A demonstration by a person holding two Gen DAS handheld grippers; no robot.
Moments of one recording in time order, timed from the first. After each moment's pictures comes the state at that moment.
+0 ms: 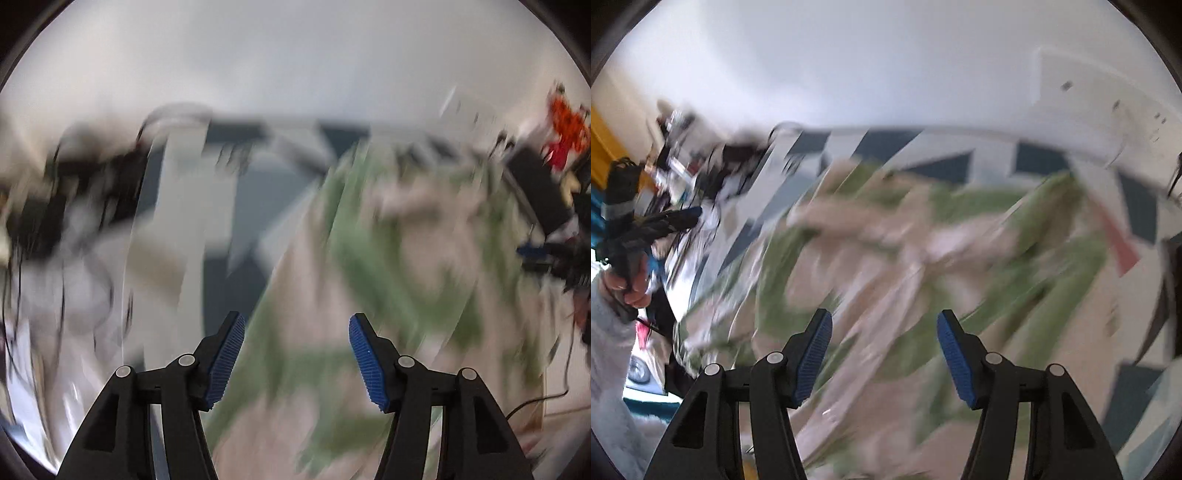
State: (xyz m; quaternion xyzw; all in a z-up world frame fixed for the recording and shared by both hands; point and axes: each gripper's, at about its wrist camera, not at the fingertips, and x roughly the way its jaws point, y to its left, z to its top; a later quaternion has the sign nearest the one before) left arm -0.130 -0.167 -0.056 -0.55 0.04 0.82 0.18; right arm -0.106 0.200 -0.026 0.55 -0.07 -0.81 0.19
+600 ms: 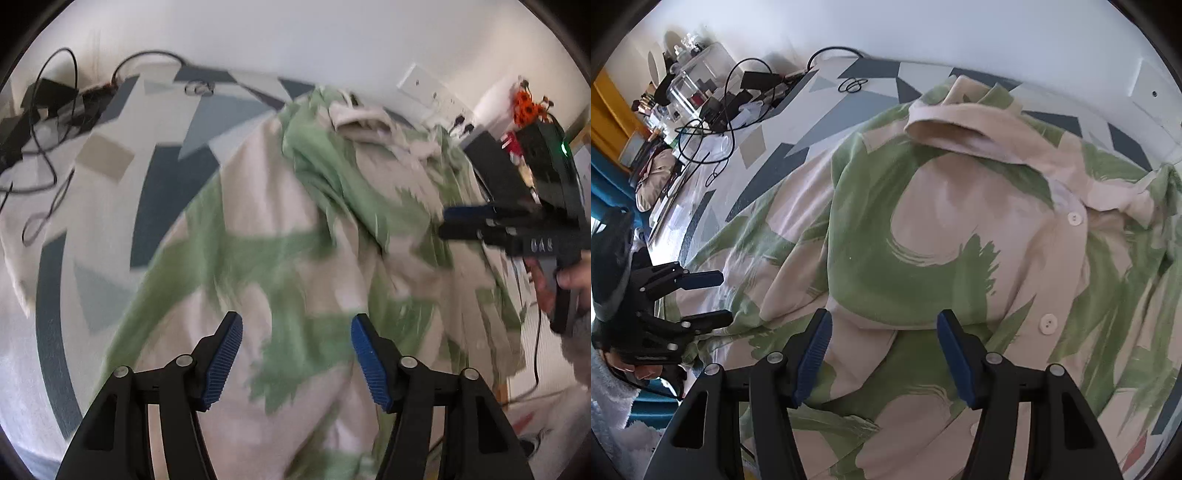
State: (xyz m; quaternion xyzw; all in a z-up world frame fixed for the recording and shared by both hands) left arm -0.074 -0.171 -0.106 -0.54 -0.02 0.80 0.25; right arm -0.093 0.061 -0.061 0.58 -0.01 -0.80 0.17
